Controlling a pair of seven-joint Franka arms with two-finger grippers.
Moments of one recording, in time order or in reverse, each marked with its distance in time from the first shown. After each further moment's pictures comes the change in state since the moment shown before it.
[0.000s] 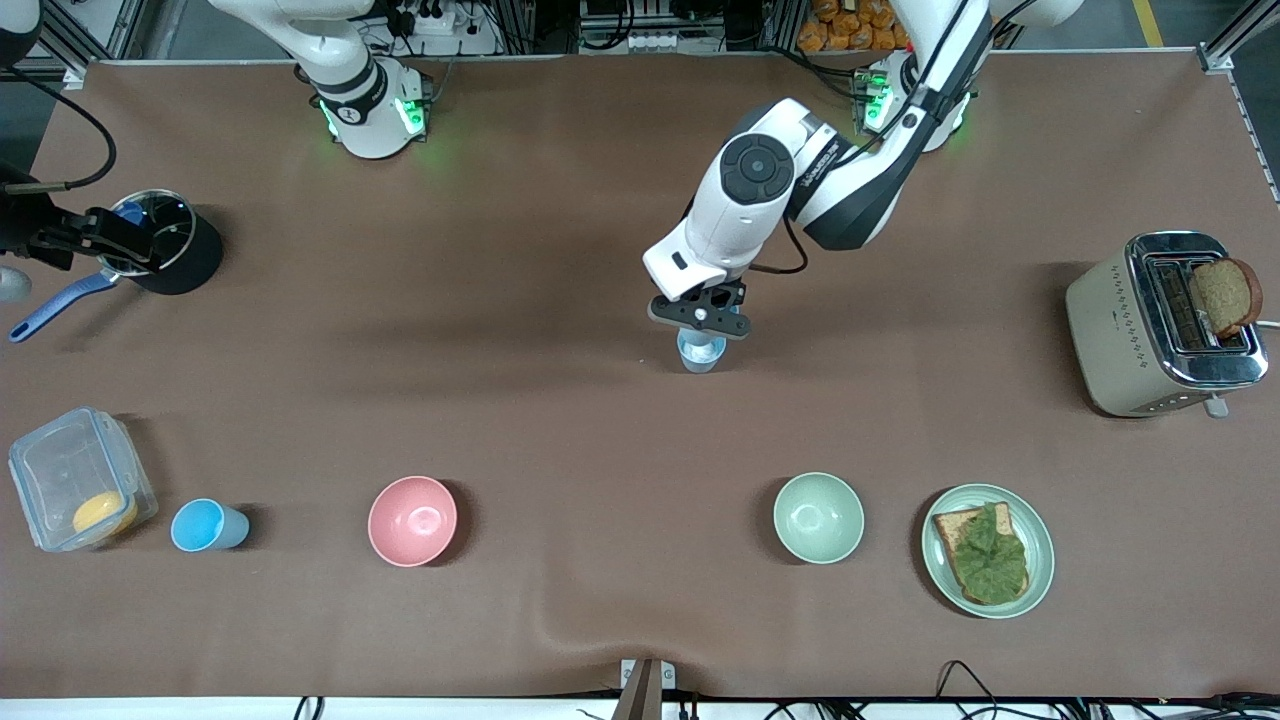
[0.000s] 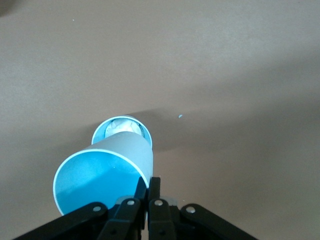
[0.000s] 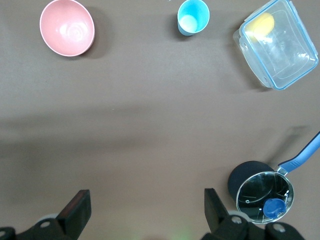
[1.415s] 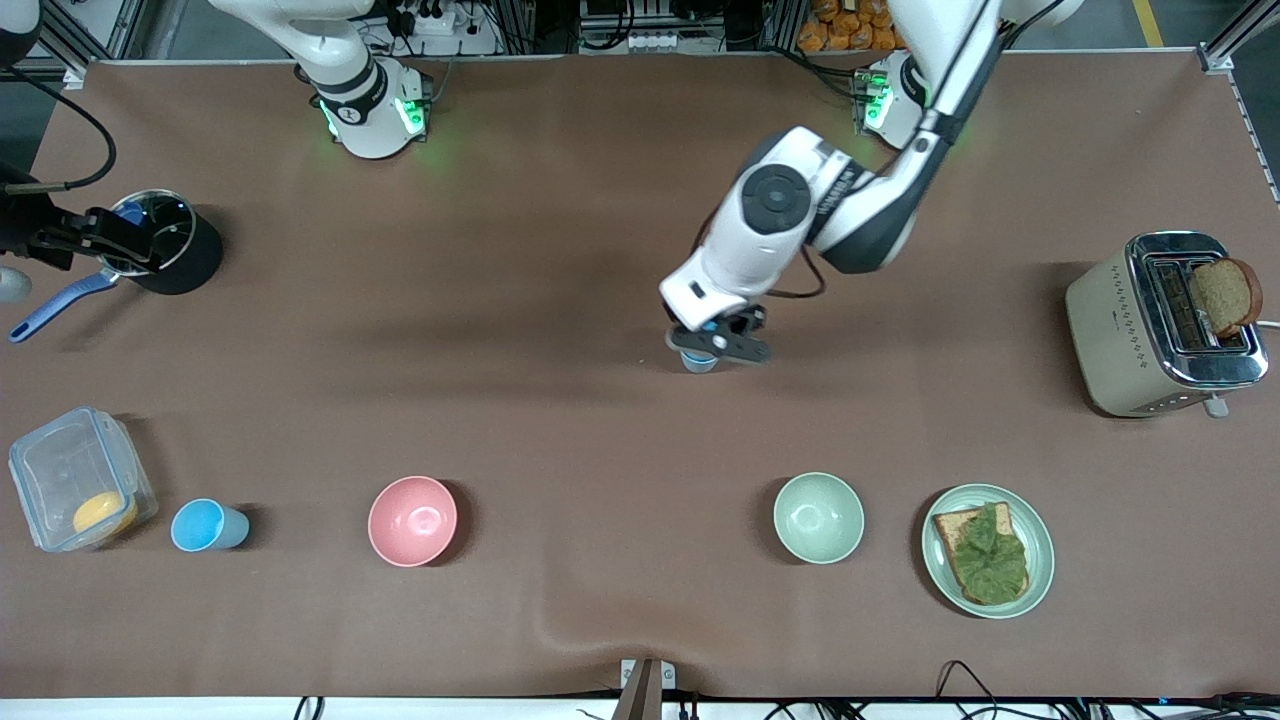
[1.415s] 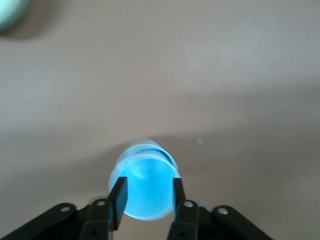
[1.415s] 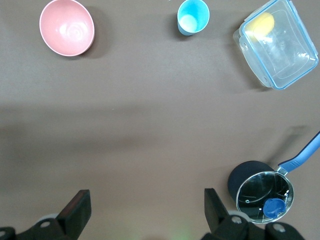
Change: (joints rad) left arm 0.060 0.013 0.038 0.019 0.014 0.035 0.020; right arm 0.000 0.000 0.000 0.000 0.000 0.000 0.000
